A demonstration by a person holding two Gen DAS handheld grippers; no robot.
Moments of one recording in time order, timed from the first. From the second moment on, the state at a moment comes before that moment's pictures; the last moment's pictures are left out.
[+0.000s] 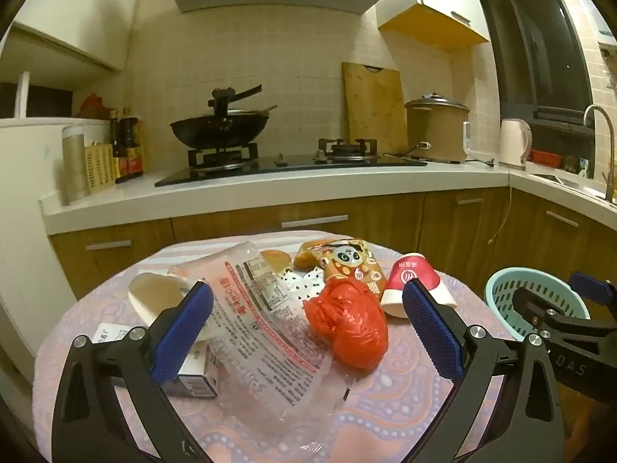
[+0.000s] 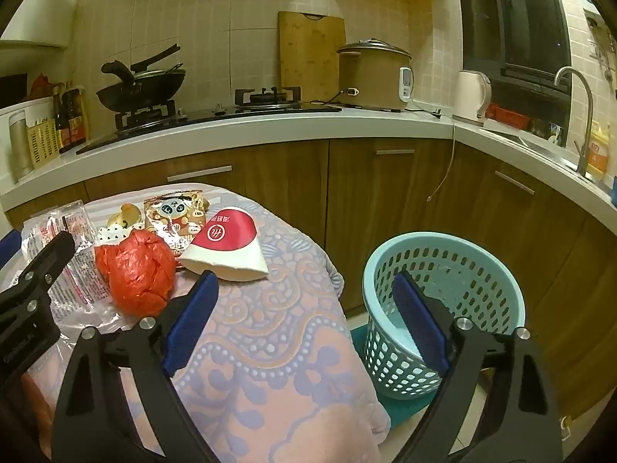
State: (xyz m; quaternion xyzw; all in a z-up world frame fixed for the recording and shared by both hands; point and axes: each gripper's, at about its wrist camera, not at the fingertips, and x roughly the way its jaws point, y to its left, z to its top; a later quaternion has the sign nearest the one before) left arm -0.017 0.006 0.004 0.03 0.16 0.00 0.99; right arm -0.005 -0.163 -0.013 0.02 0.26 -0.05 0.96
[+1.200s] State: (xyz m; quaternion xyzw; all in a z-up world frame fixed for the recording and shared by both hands) left arm -0.018 0.017 0.002 0.01 0.15 0.00 0.99; right arm -0.007 -0.162 -0.007 0.03 0.26 -0.04 0.96
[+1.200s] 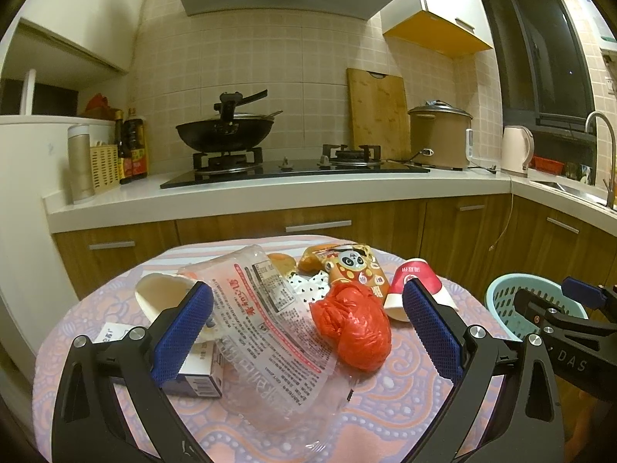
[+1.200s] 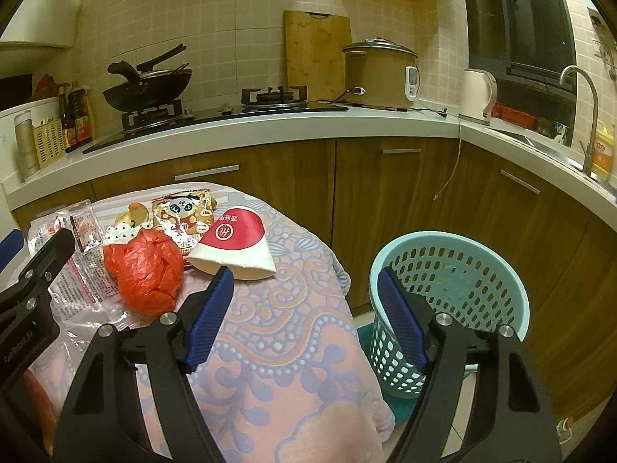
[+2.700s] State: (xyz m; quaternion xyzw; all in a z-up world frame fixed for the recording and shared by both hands) left arm 0.010 0.119 -0.039 0.00 0.35 0.11 0.93; right arm 0.031 -0.086 -0.033 -0.01 0.30 0.08 0.95
